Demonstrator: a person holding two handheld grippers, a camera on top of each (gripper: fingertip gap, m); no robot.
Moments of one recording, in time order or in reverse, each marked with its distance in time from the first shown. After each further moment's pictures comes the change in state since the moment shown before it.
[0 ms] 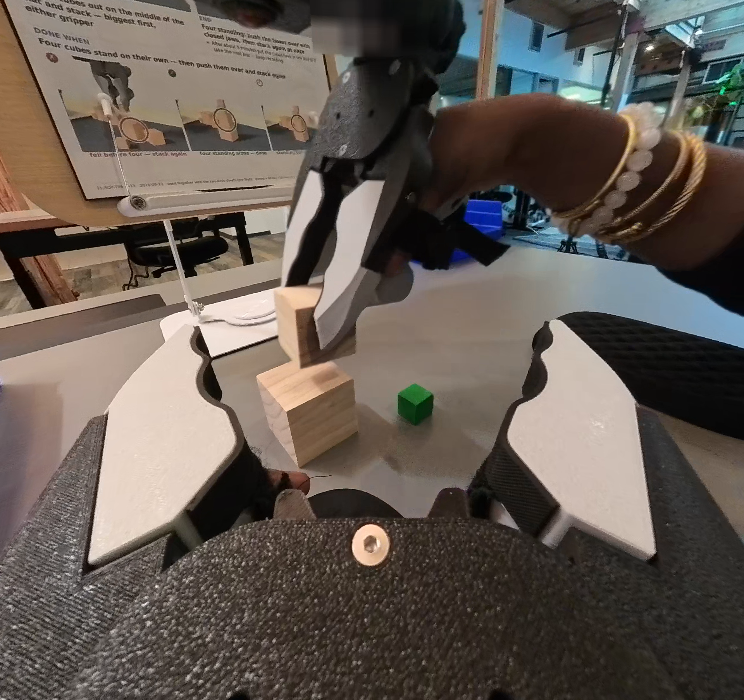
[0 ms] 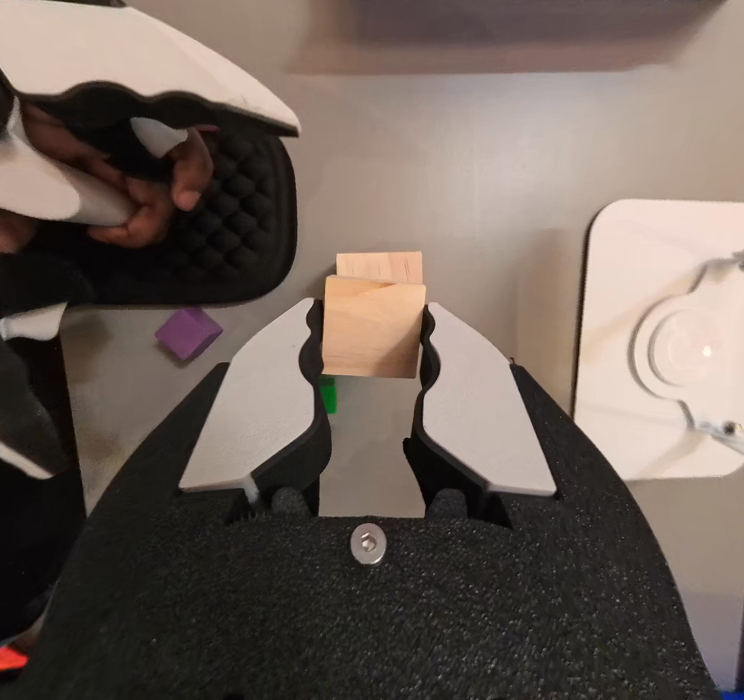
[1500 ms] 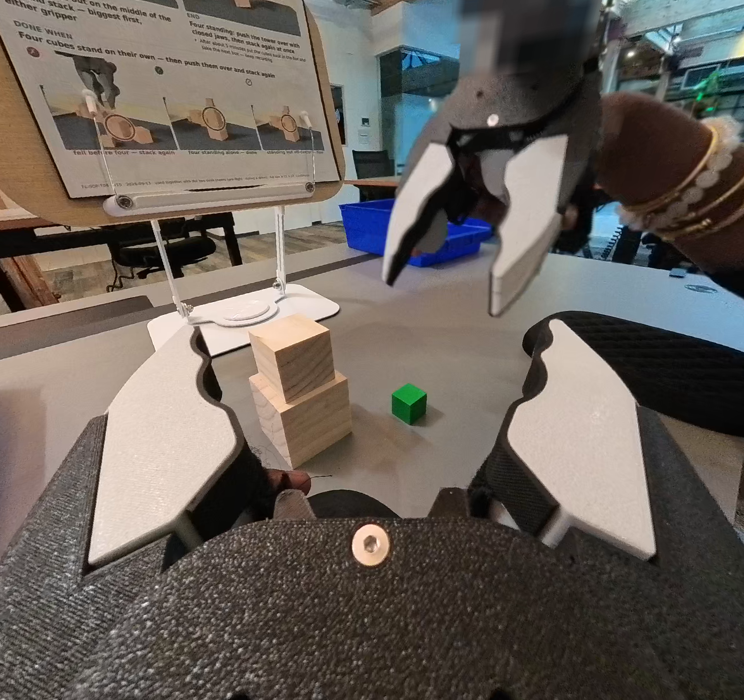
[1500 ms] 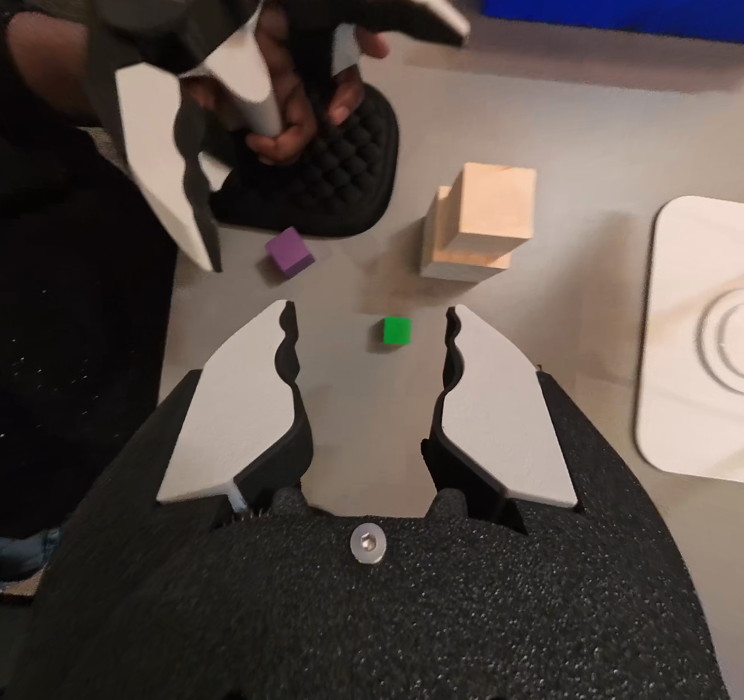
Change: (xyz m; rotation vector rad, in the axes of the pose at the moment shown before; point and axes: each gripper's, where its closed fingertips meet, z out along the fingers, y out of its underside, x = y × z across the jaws) left arm 0.003 0.000 0.000 0.002 0.030 -0.010; right arm -0.051 0.047 -0.048 0.166 -0.117 -0.088
